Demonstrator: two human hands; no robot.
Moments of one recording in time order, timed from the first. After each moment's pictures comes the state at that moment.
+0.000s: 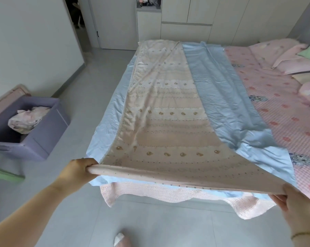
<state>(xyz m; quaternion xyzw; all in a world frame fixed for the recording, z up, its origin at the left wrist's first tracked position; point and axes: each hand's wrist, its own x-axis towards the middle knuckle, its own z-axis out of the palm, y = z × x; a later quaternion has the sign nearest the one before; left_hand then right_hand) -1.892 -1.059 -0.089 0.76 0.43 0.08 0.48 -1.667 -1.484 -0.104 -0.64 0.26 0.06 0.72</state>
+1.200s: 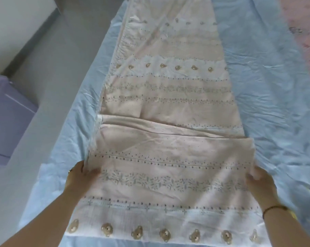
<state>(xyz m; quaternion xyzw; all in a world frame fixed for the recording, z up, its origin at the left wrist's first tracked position) -1.581 -0.879 -0.274 0.70 0.59 -0.04 0.40 -1.330 -1.222 -0.276 -0.95 0.11 0.21 0.22</state>
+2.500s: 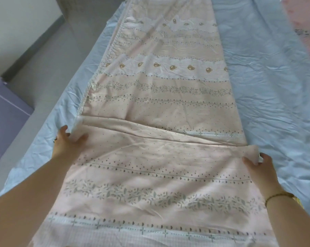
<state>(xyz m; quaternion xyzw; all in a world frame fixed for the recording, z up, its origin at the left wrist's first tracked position) -1.495 -0.850 -0.284 0.69 0.62 0.07 0.37 -1.255 -1.209 -0.306 -0.92 0.09 0.17 0.34</state>
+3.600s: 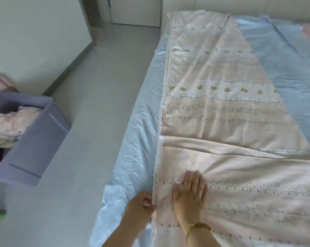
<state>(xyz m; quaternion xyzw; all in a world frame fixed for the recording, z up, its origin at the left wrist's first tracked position) -1.648 -0.811 -0.315 0.71 0.45 -0.11 0.53 -1.549 -0.911 -0.356 -0.96 -0.22 0.15 0.10</state>
